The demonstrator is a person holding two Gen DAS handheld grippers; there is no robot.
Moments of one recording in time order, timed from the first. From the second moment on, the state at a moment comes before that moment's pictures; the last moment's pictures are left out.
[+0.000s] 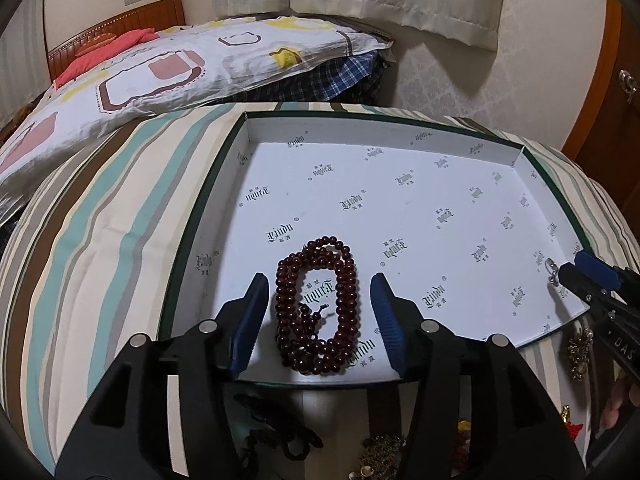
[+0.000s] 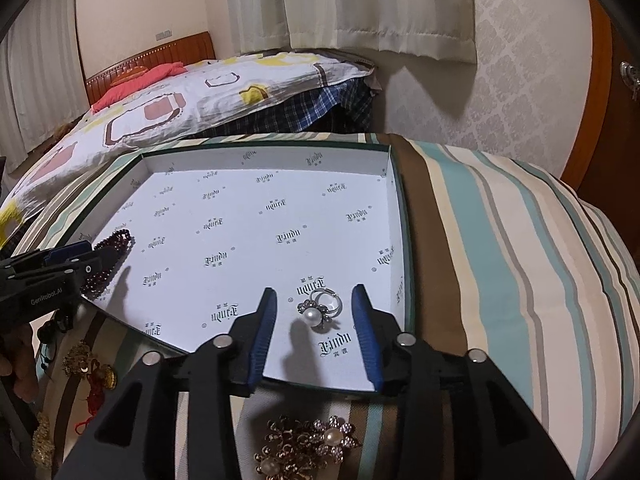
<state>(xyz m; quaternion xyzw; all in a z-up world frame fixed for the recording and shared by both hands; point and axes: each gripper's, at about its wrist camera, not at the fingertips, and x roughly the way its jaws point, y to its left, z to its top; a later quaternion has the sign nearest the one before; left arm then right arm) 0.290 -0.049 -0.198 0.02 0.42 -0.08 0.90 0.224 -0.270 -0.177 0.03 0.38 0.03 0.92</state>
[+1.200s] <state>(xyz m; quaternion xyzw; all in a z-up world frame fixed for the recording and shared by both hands) 0.093 0.028 -0.156 0.00 0.36 -0.03 0.93 0.070 -0.174 -0.168 0.03 0.34 0.05 0.94</state>
